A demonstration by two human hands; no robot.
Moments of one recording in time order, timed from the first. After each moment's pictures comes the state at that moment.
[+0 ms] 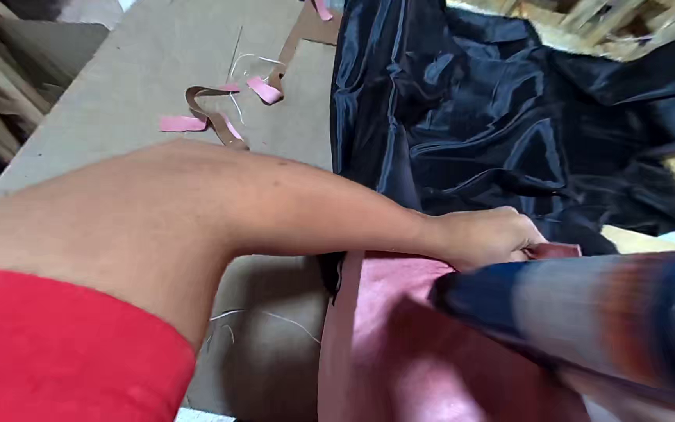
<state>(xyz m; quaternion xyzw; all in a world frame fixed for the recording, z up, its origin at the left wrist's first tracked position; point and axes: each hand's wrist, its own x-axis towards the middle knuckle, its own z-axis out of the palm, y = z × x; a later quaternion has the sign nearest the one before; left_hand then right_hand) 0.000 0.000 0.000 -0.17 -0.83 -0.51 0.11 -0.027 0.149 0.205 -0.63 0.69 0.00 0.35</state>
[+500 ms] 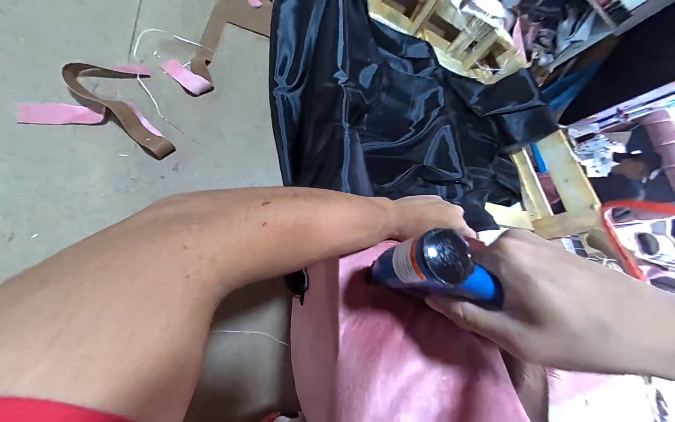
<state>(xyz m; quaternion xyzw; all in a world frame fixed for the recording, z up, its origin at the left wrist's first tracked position) -0.003 -0.014 0.000 -0.30 -0.89 -0.32 0.14 0.006 0.118 0.171 -0.71 0.68 0.05 0.20</state>
